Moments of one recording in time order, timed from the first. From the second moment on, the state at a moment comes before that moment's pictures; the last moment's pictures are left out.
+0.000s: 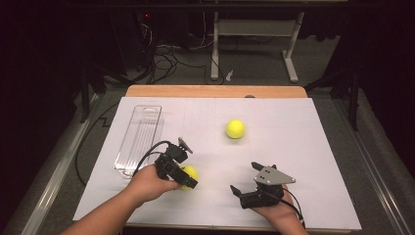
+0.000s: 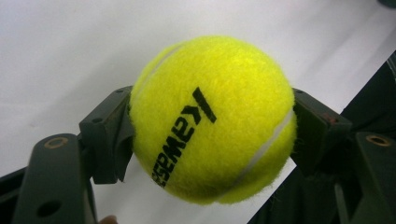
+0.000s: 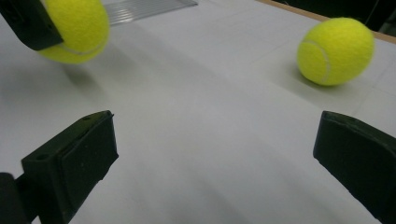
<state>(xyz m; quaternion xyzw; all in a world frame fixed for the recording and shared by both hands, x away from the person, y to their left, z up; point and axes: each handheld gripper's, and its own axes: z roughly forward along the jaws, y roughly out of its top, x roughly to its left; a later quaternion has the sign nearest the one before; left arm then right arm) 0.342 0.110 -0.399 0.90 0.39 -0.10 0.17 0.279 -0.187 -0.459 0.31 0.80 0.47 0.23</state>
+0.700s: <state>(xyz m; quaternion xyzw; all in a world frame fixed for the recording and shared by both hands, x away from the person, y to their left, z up) 0.339 0.124 -0.404 0.89 0.41 -0.09 0.16 0.272 -0.244 -0.465 0.35 0.76 0.48 0.26</state>
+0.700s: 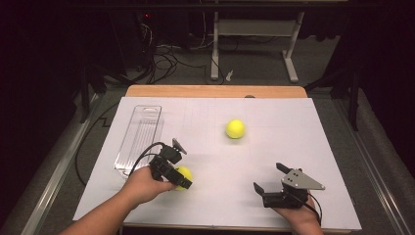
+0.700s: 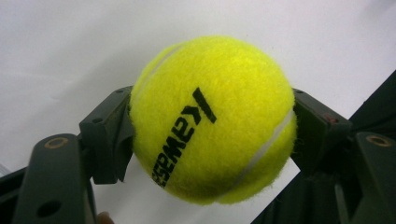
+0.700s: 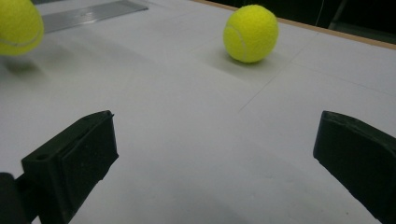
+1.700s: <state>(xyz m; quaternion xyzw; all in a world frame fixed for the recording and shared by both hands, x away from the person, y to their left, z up) 0.351 0.152 -0.365 0.87 0.45 -0.07 0.19 0.264 -0.252 -0.454 0.36 0.73 0.51 0.27</state>
